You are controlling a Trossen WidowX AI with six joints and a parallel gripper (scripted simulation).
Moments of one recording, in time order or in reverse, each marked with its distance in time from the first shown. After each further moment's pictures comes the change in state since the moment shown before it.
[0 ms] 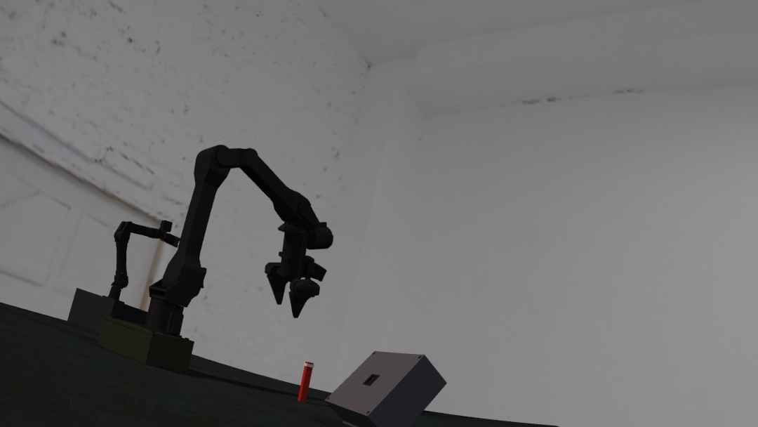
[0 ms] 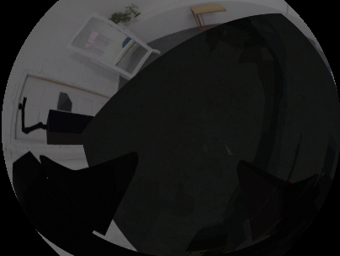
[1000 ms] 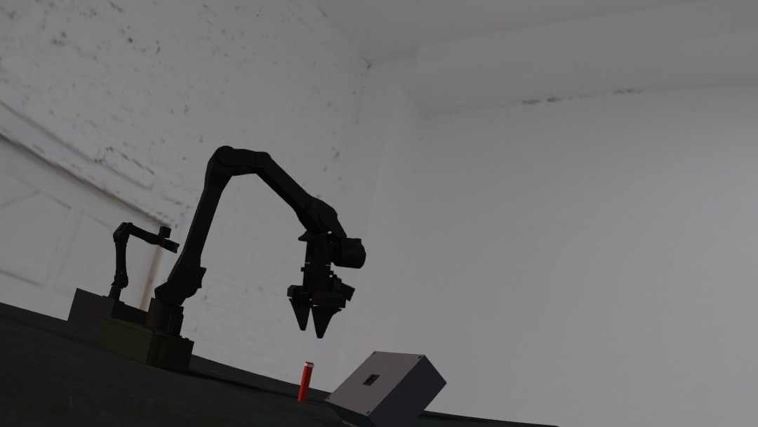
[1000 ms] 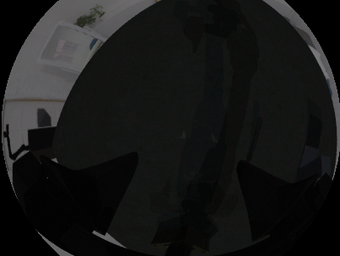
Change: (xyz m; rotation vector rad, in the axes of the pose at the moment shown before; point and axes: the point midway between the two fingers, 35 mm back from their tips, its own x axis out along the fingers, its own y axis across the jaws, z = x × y) arm -0.003 -0.145 -0.015 0.126 0.083 -0.231
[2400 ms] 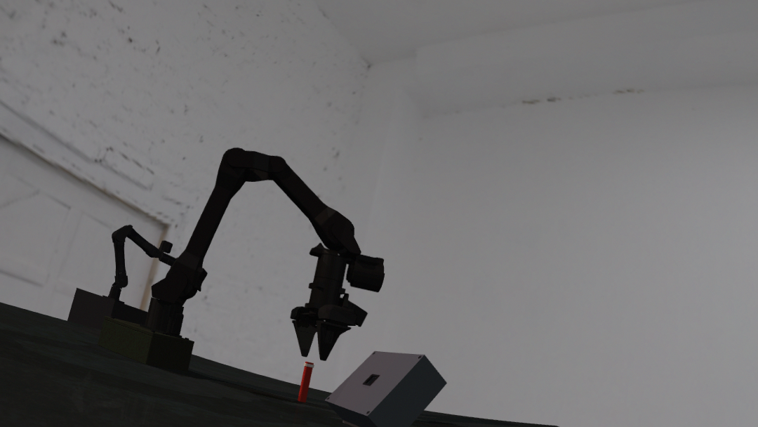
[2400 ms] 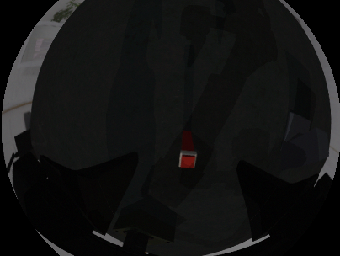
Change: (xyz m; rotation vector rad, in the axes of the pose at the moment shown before) arm 0.026 -0.124 -0.044 0.044 0.178 -0.164
